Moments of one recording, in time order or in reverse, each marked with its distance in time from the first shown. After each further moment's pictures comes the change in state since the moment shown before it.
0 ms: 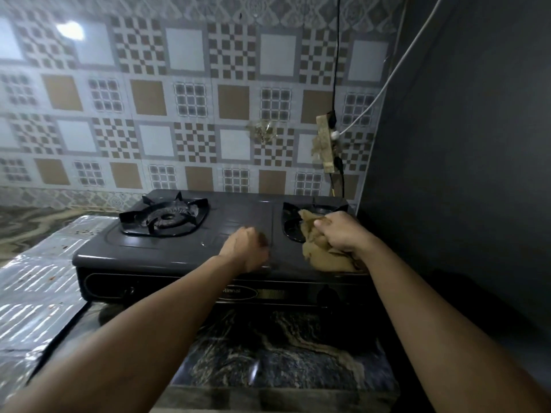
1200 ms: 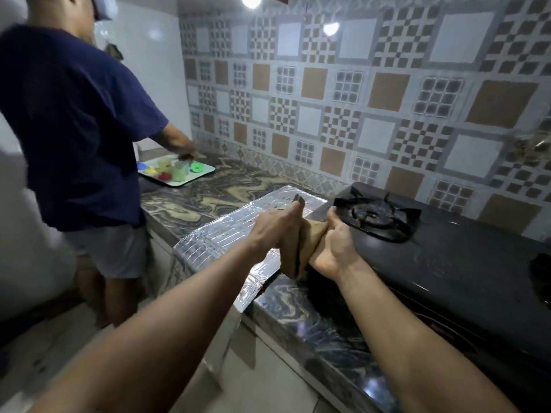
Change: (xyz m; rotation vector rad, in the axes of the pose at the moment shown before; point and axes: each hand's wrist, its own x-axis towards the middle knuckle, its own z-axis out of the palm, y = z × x) left_hand -0.162 -0.245 -0.155 -0.961 0.505 -0.647; right_hand -0.041 -0.279 0.308 1.416 -1.006 0.164
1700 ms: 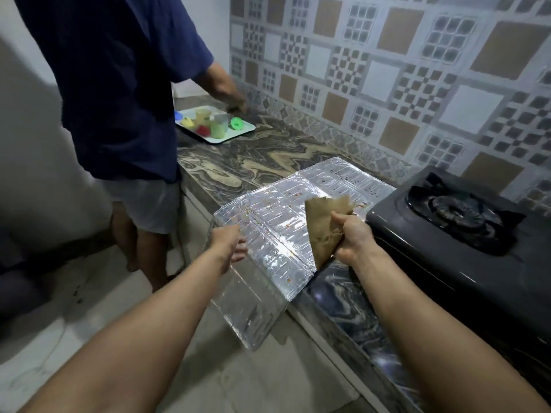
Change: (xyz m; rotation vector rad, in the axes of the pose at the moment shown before) left_hand 0.043 -0.138 -0.173 -0.259 0.446 -0.490; right_hand 0.130 0.074 0.013 -0.316 0.379 0.068
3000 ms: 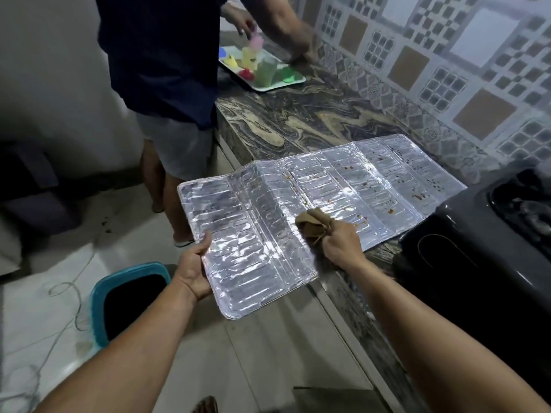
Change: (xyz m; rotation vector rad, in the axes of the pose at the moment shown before) left_hand 0.021 -0.125 -0.123 -0.796 -0.305 -0.222; right_hand 0.059 0.116 0.028 -1.493 -0.067 -0.328
